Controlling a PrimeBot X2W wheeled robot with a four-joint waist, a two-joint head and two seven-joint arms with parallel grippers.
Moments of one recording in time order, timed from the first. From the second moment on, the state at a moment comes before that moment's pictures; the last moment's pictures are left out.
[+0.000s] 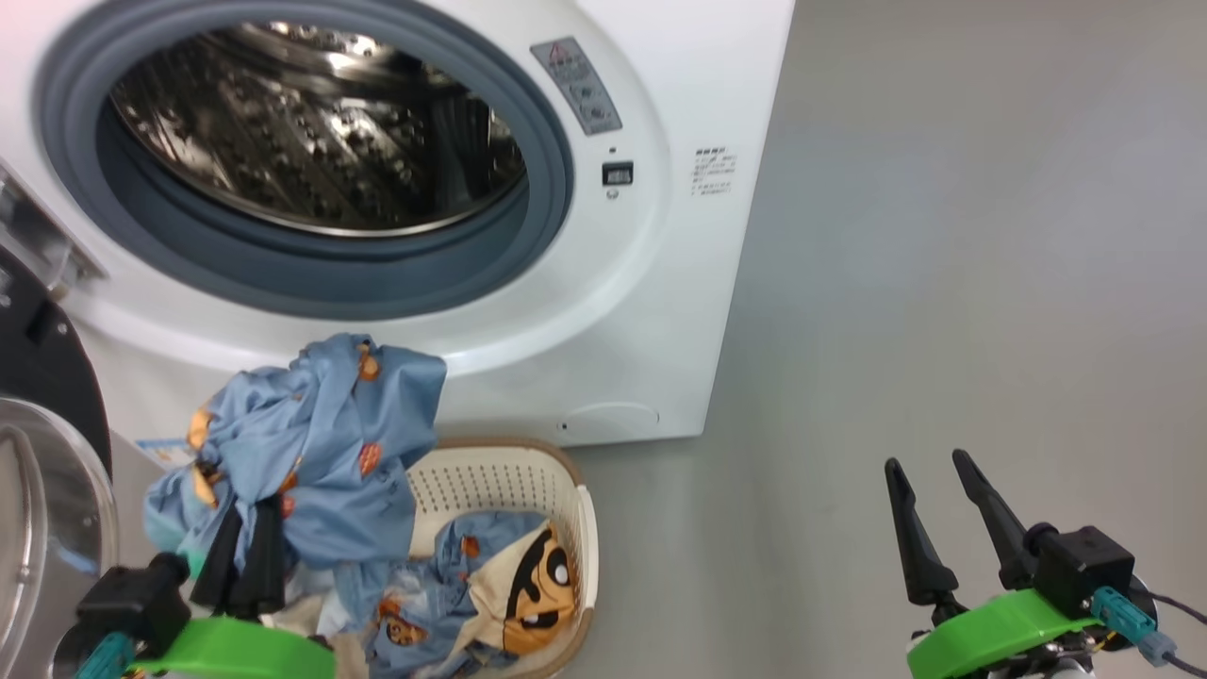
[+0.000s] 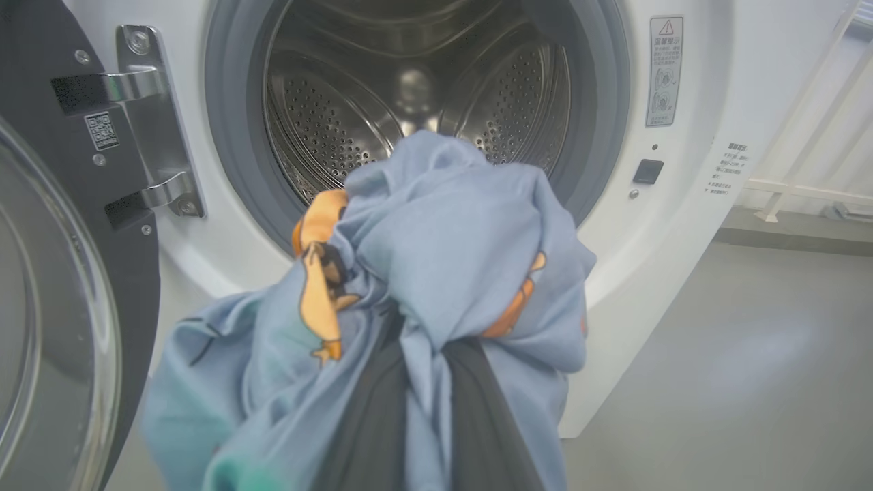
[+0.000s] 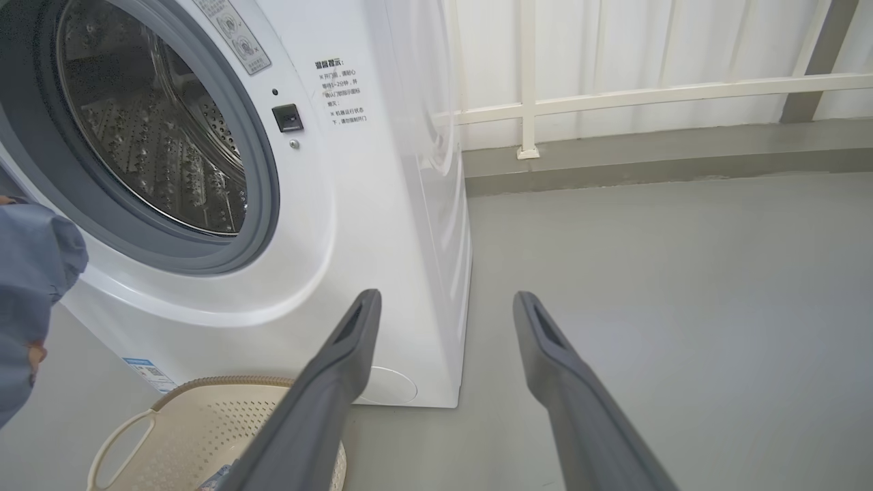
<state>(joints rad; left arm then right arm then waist) -0.08 0.11 -0.04 0.17 -0.32 -0.13 -0.25 -0.07 -0.05 -0.02 0.20 0.18 0.13 -0.26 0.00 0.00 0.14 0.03</state>
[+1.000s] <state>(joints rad) 0.10 0.06 0.10 0.07 -0.20 -0.13 -0.26 0.00 -0.05 -0.04 0.16 0.13 0.13 -0.26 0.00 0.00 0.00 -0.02</state>
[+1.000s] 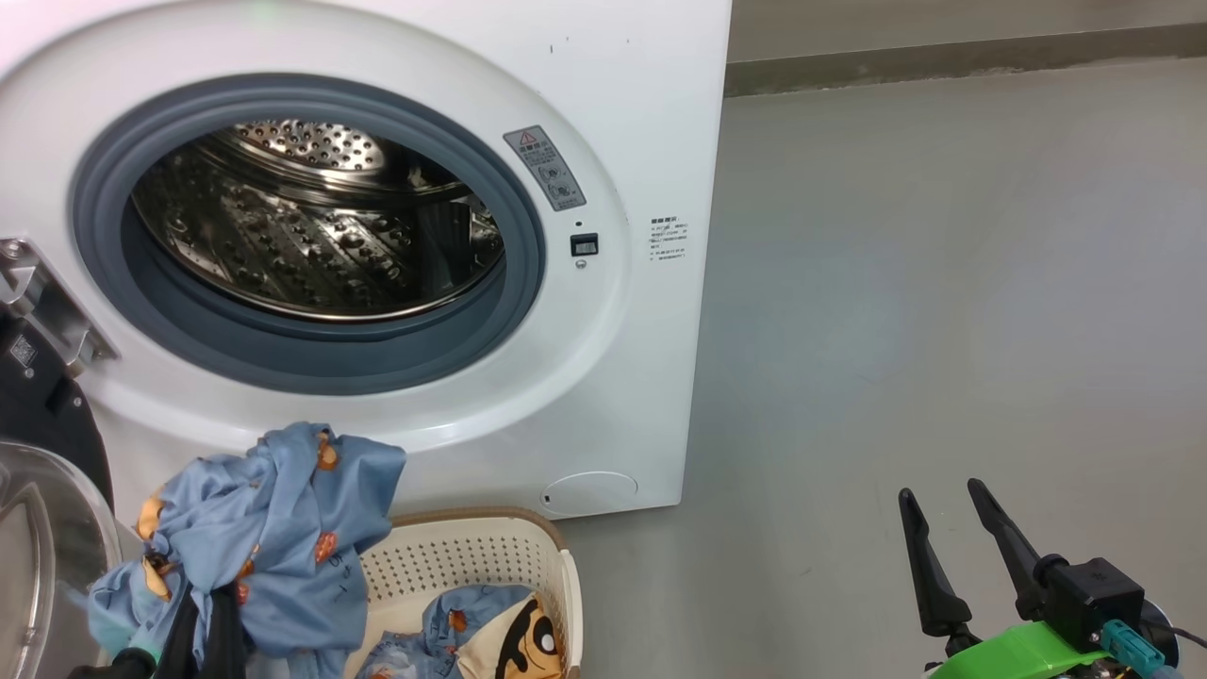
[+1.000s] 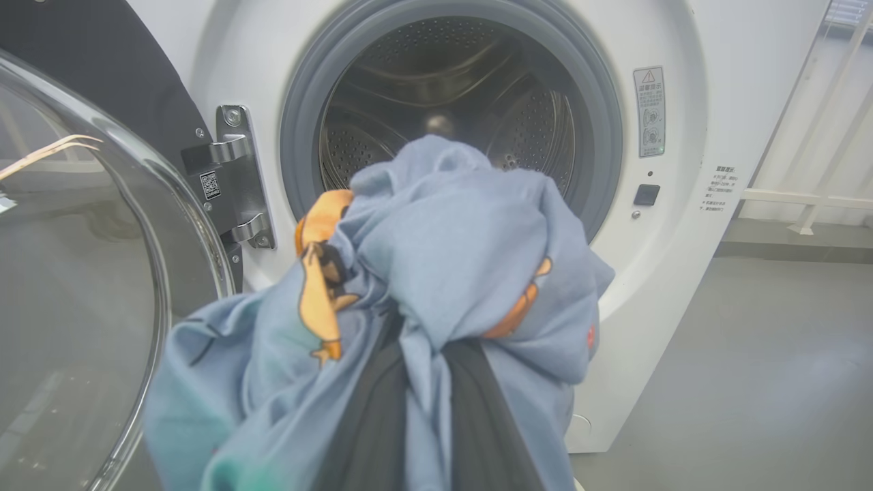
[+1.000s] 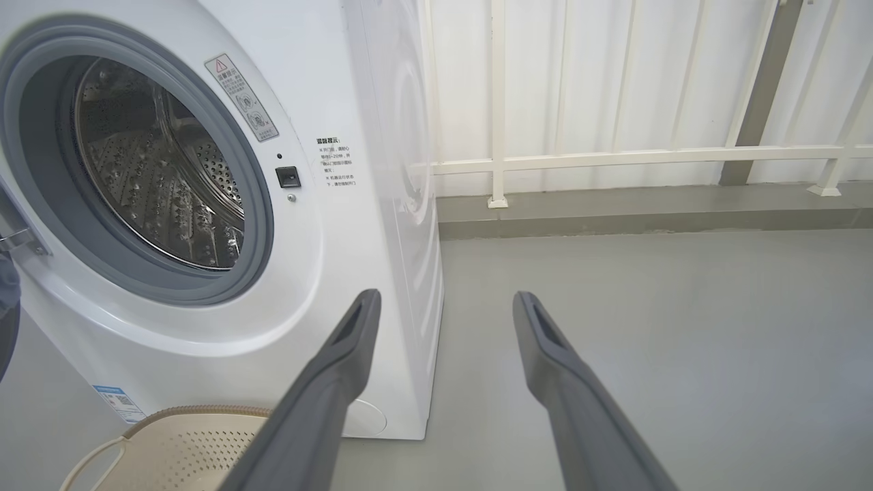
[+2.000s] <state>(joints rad) -0.15 0.07 0.08 0.10 -0.28 -0.13 -0.26 -0.04 -0.05 -0.02 0.15 0.14 0.13 -0.26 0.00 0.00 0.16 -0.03</state>
